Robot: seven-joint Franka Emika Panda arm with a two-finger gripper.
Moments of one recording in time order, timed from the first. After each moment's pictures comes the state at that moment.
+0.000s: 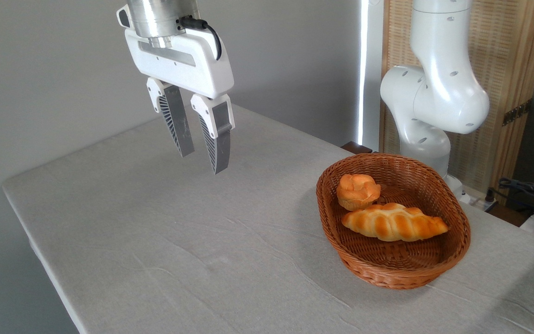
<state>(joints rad) -0.12 -0.01 0.01 -1.61 0.00 1.60 0.60</state>
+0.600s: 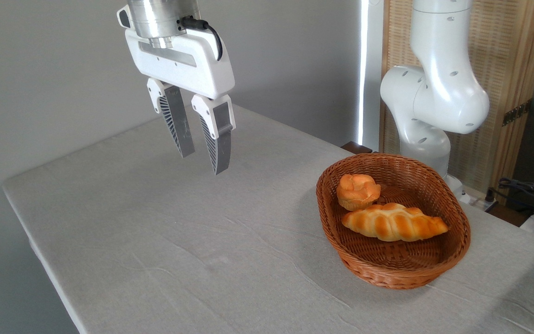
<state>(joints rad) -0.12 -0.01 0.02 -1.61 0.00 1.60 0.60</state>
